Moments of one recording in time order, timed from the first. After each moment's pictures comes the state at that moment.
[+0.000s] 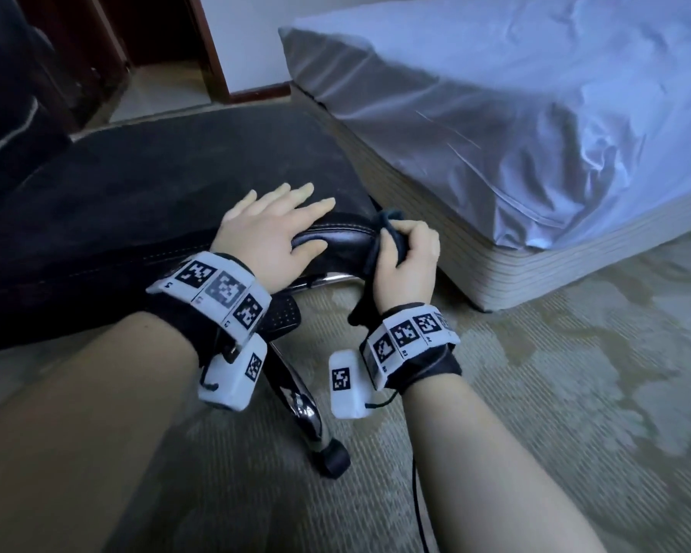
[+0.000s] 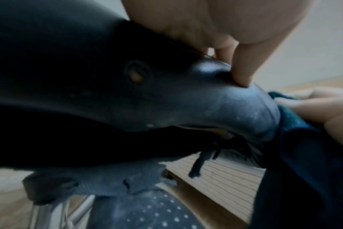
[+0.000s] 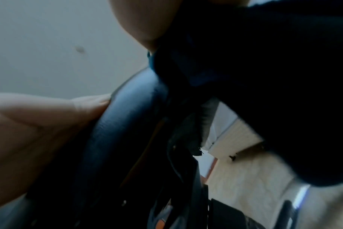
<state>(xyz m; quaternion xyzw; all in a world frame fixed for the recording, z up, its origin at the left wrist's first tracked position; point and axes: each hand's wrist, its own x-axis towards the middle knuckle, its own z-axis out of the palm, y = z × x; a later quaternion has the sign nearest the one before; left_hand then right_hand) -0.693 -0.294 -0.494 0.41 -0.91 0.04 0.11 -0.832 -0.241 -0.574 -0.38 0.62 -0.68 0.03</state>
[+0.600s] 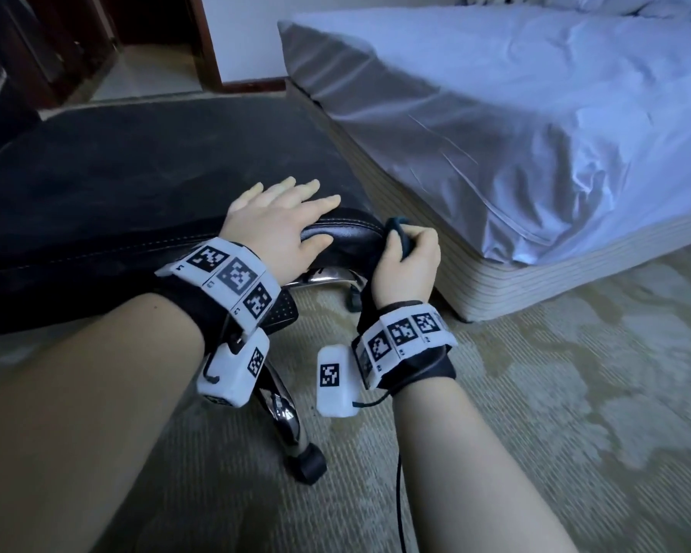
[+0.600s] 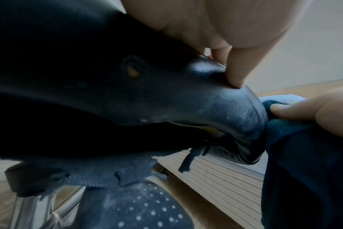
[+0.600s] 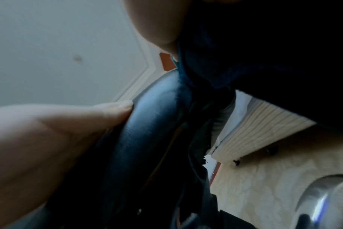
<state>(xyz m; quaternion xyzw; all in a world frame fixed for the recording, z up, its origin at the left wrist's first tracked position) -0.706 -0.300 -0.496 0.41 -0.90 0.03 0.13 -0.838 -0.243 -0.554 -0.28 0.67 -0.68 0.09</state>
